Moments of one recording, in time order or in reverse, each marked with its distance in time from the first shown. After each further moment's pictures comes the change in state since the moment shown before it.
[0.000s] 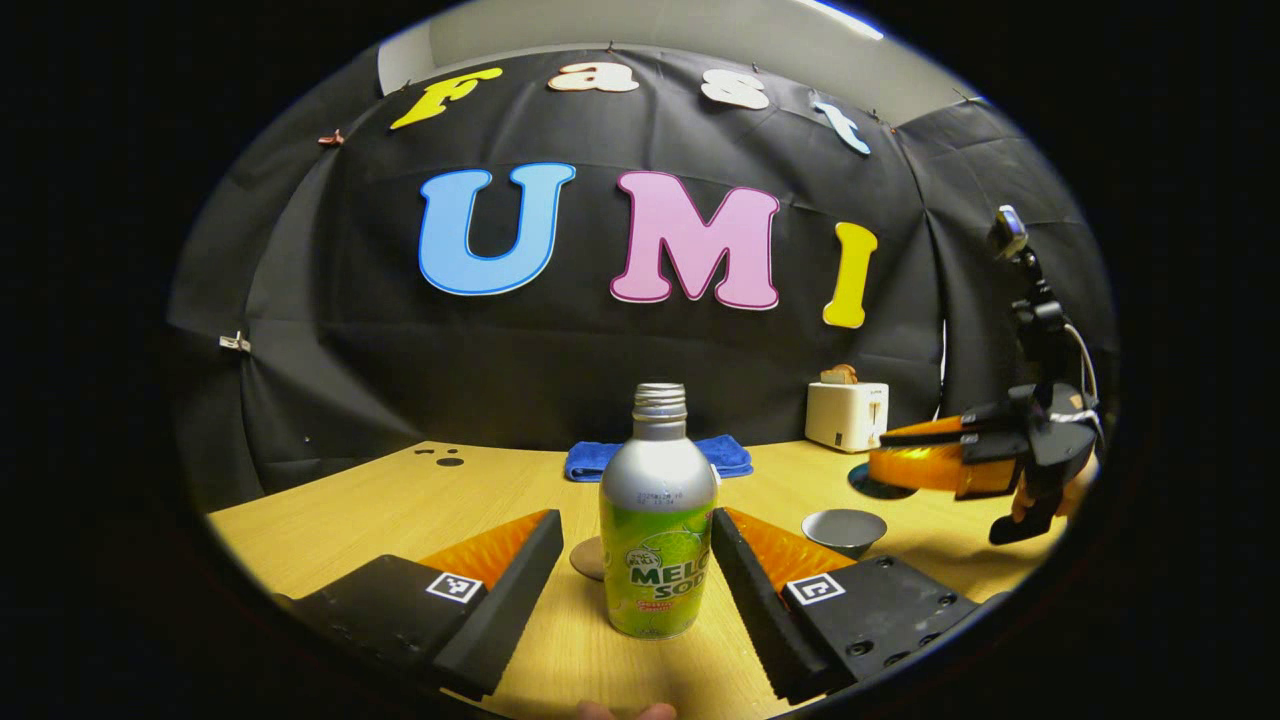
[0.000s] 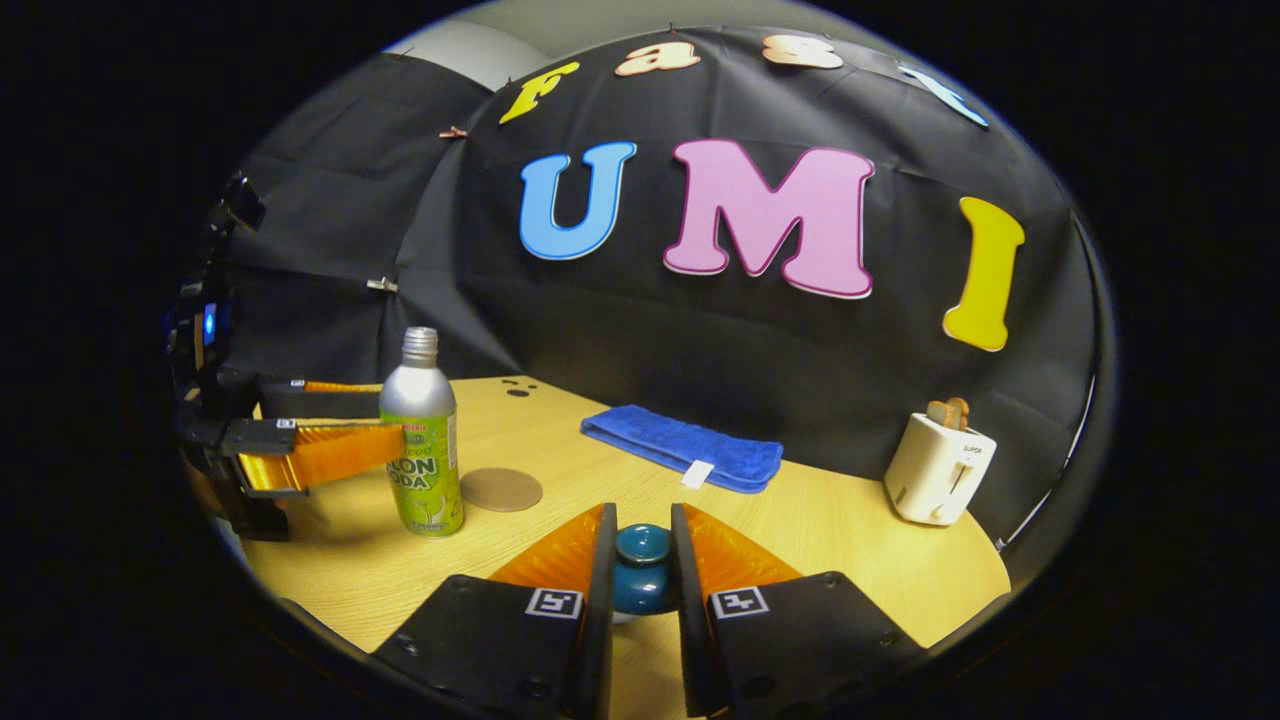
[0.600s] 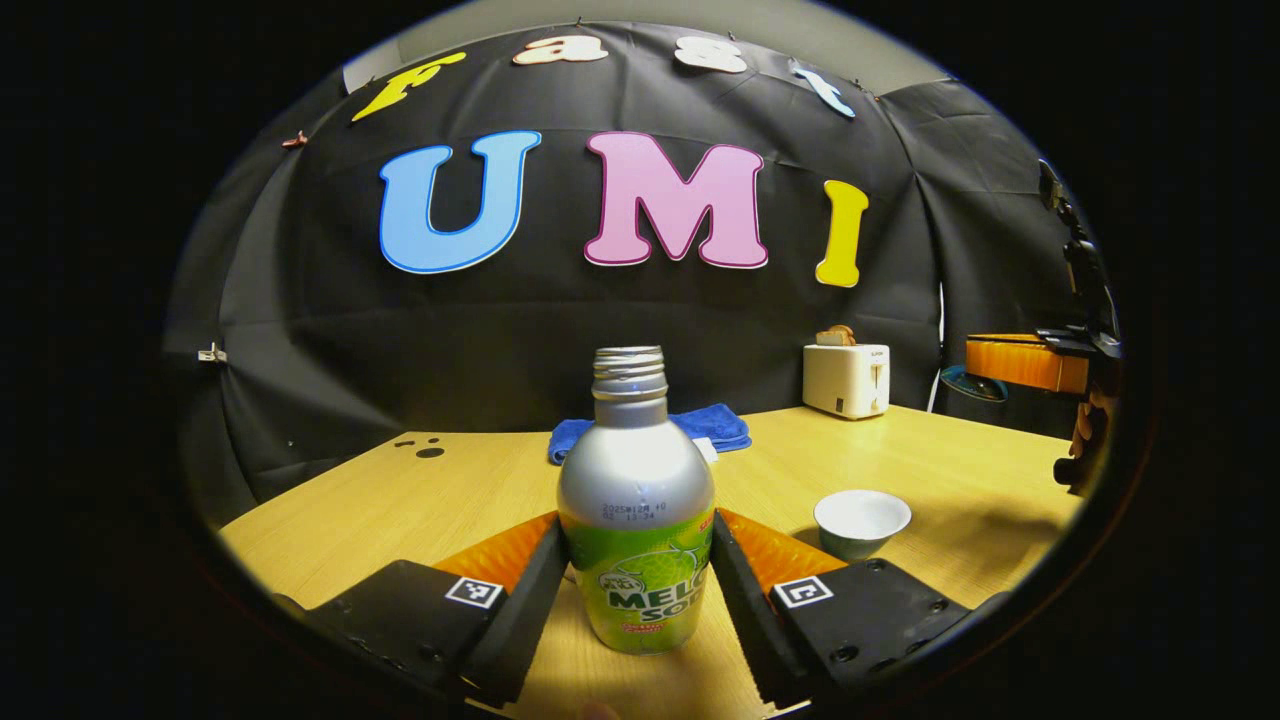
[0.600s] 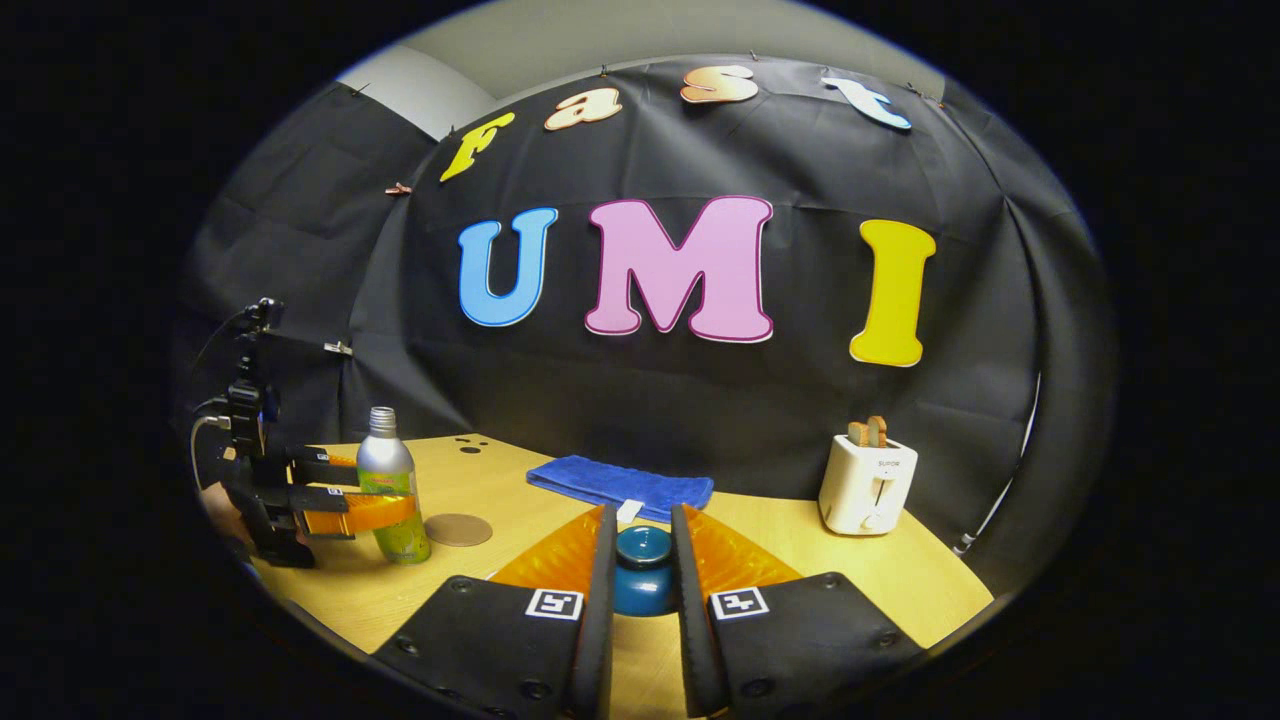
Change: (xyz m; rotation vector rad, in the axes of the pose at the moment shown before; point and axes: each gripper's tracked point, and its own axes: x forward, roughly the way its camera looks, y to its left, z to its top) left arm 0.033 -0.010 -0.016 0.052 0.082 -0.025; right arm -0.049 -0.064 0.033 0.071 -0.128 -0.122
